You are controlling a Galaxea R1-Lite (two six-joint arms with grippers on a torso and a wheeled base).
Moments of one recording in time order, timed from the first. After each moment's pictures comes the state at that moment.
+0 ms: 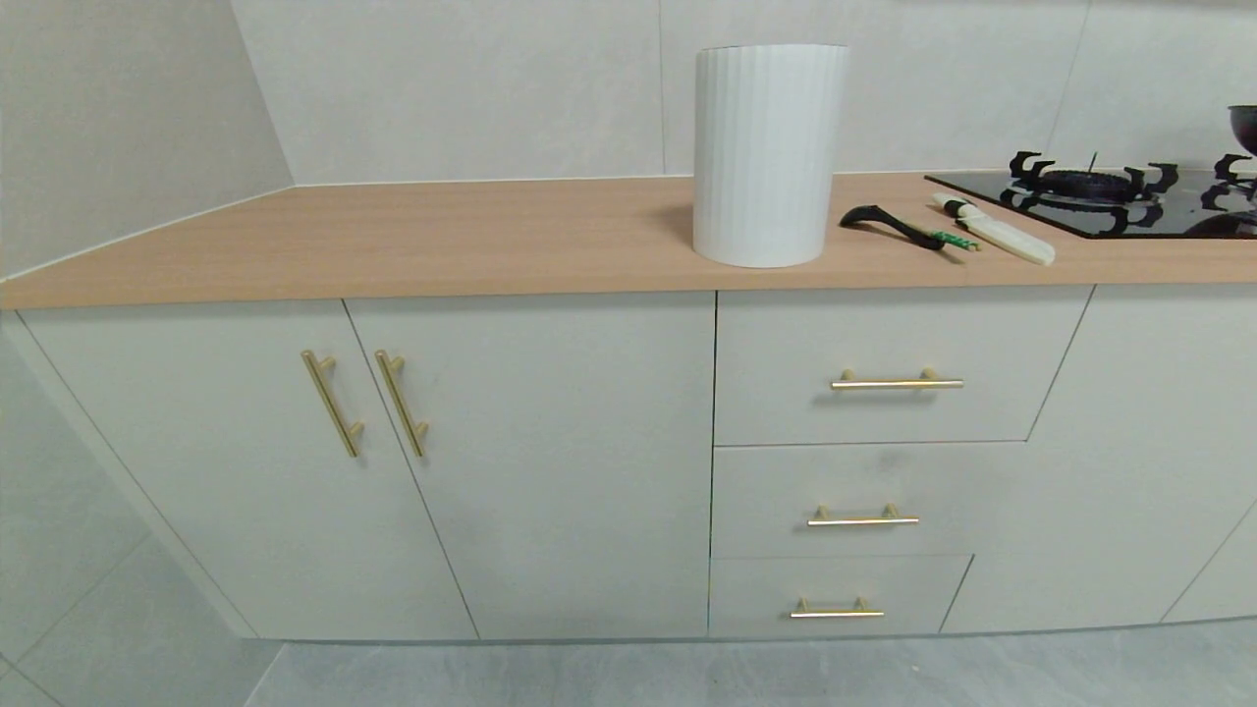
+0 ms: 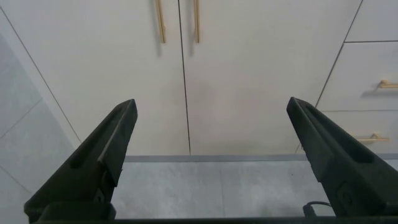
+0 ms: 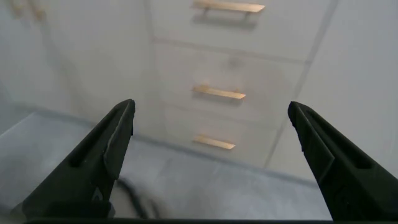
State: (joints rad) left arm 0.00 0.00 0.00 0.00 0.00 0.00; right arm 0.01 0.20 -0.13 0.02 0.31 -0.04
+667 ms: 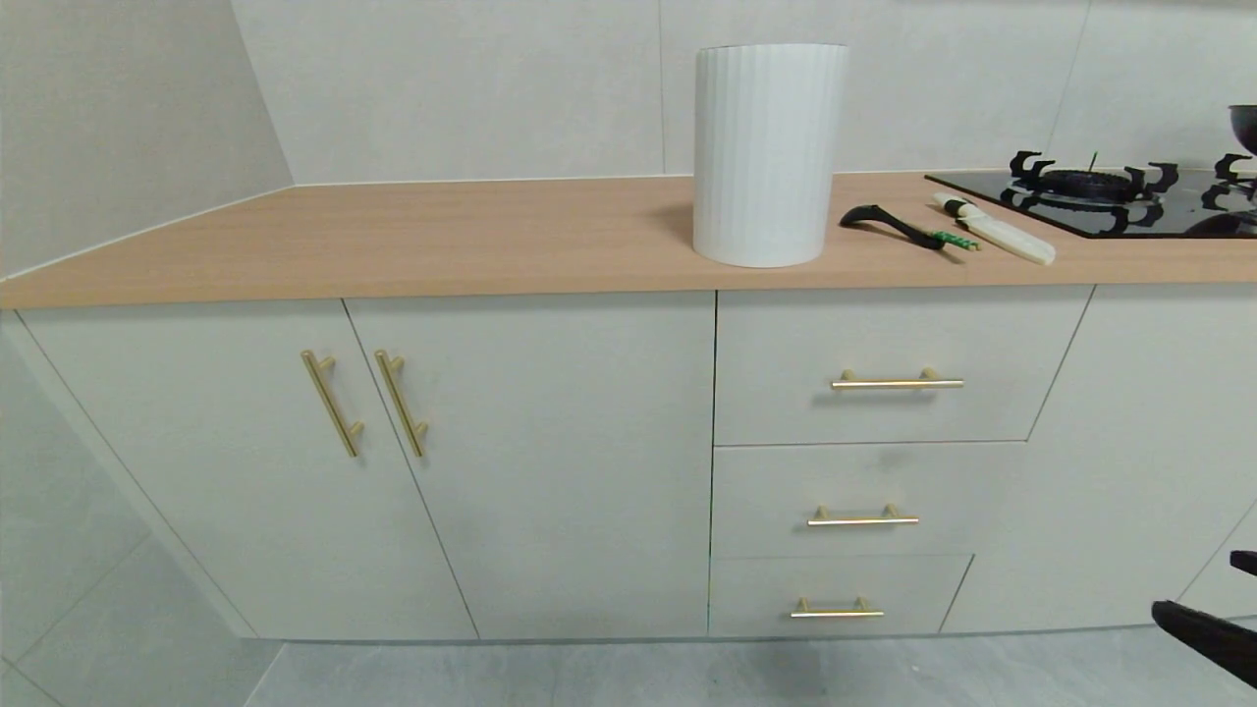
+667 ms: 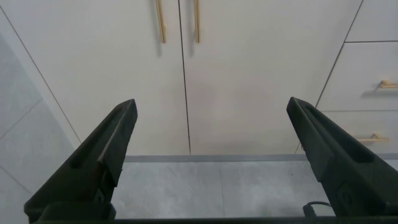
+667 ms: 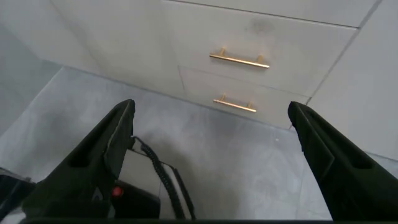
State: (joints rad) left arm 0.00 0.00 0.00 0.00 0.00 0.00; right arm 0.05 0.87 -0.44 -0.01 0.33 -0.05
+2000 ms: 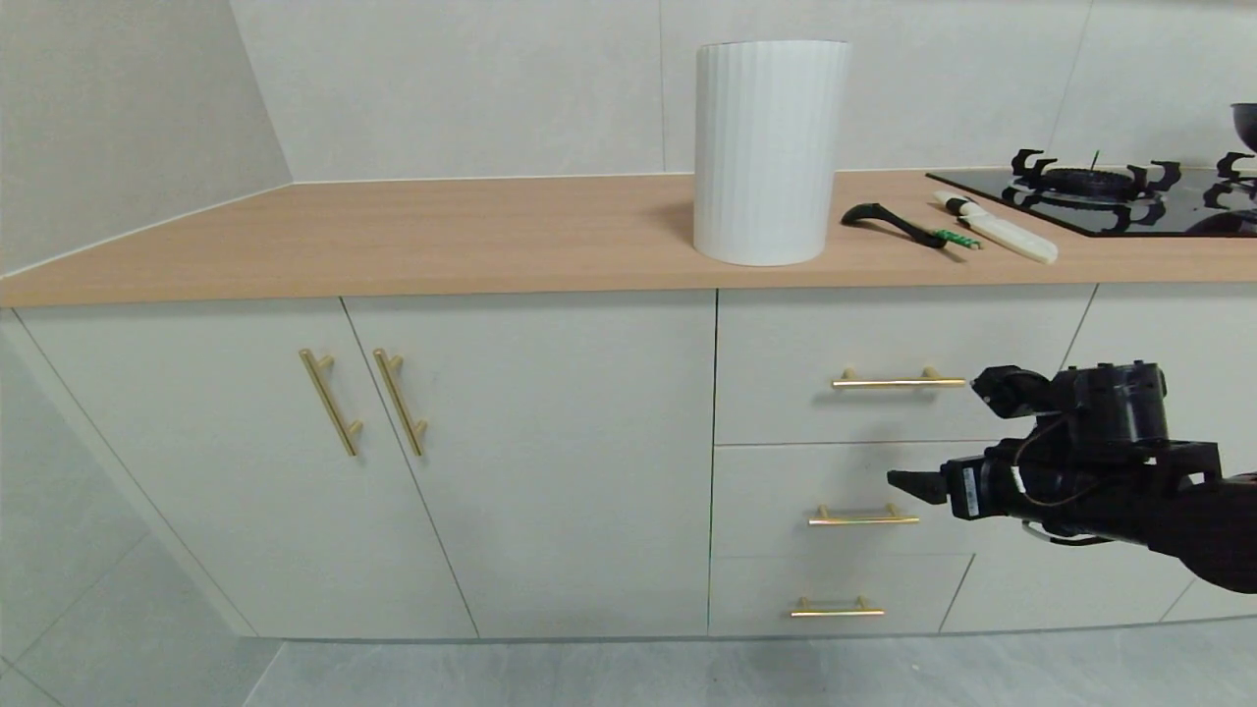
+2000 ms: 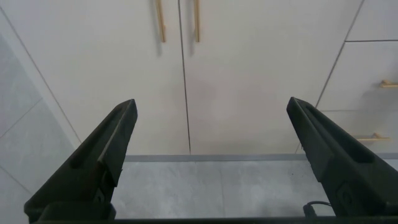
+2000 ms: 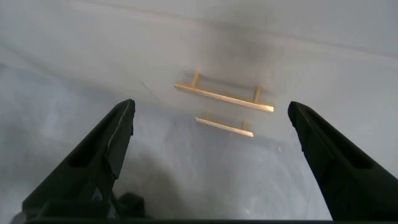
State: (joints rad) left arm 0.00 0.00 0.00 0.00 0.00 0.00; right arm 0.17 1.85 -0.69 -0.60 0.14 0.01
